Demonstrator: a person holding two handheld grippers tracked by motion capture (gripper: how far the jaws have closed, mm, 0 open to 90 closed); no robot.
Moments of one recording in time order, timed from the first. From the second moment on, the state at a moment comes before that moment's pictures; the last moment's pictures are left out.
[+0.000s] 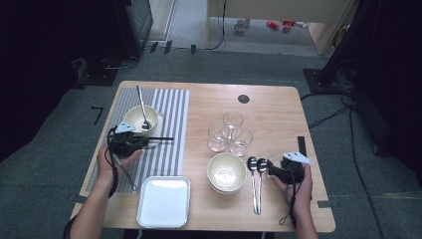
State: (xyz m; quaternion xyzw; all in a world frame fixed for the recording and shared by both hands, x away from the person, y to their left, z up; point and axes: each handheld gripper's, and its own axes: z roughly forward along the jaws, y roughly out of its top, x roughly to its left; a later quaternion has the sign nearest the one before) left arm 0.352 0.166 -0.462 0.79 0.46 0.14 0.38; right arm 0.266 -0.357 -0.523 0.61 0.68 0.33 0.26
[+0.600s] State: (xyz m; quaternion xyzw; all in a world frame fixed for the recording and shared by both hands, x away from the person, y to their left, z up) left arm 0.328 0.157 -0.467 0.80 0.44 0.11 0.39; right arm 0.266 -0.356 -0.524 0.61 0.68 0.32 0.26
